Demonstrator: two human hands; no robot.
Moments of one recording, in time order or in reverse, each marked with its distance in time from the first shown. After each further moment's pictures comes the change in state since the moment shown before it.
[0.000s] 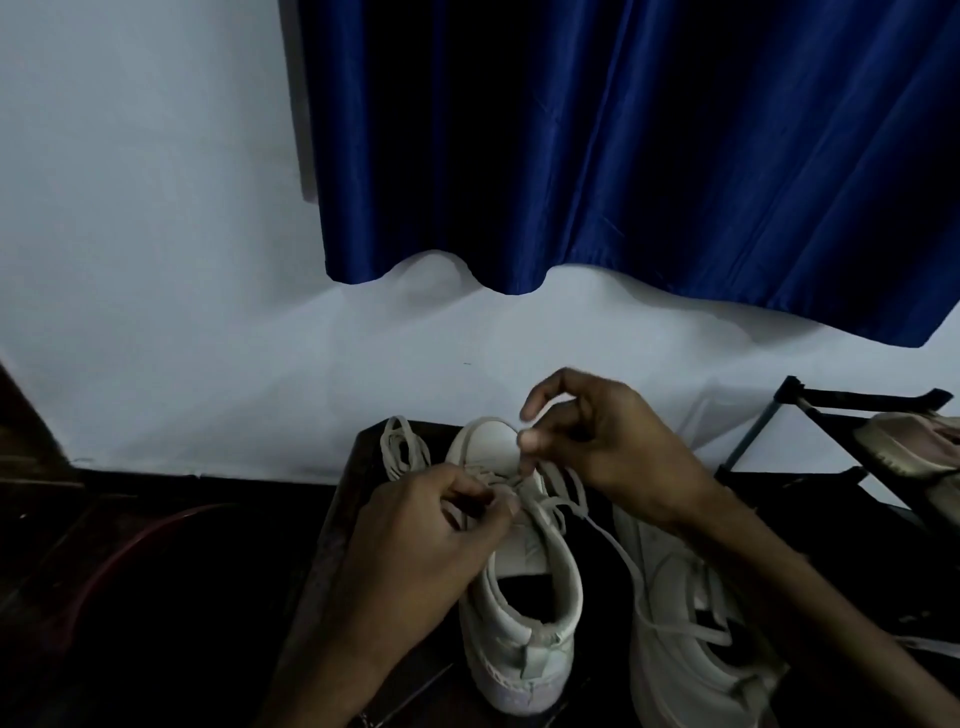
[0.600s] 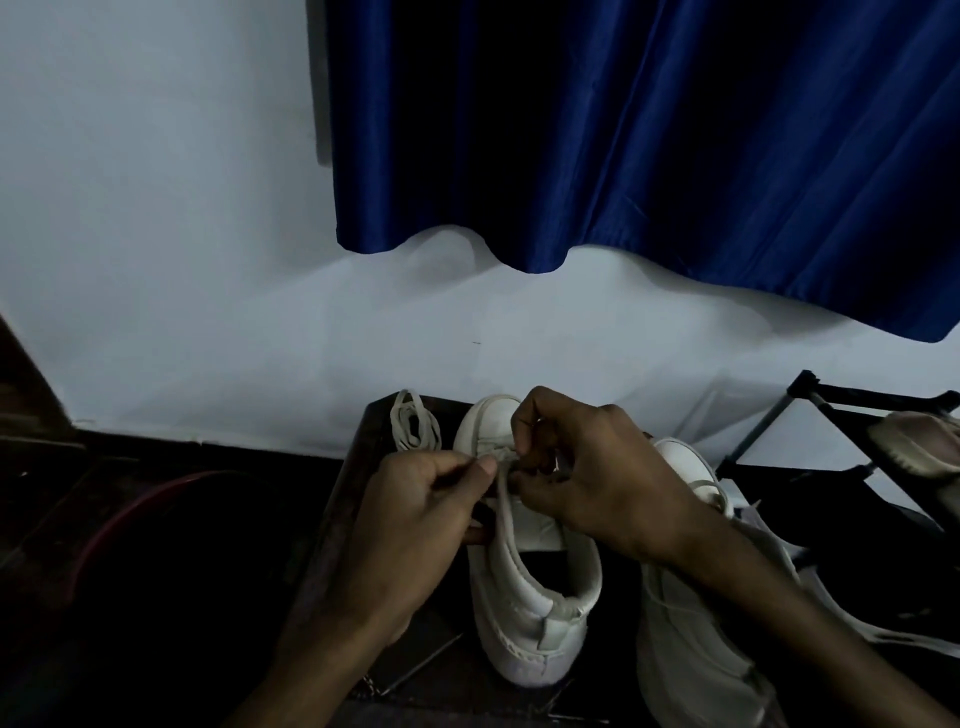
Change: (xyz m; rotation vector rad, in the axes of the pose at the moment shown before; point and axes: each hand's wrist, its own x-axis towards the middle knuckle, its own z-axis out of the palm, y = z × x) left_hand -0.001 -0.014 0.003 -0.568 -0.073 -0.193; right_hand -0.012 -0.001 0.029 -0.486 -0.037 -0.105
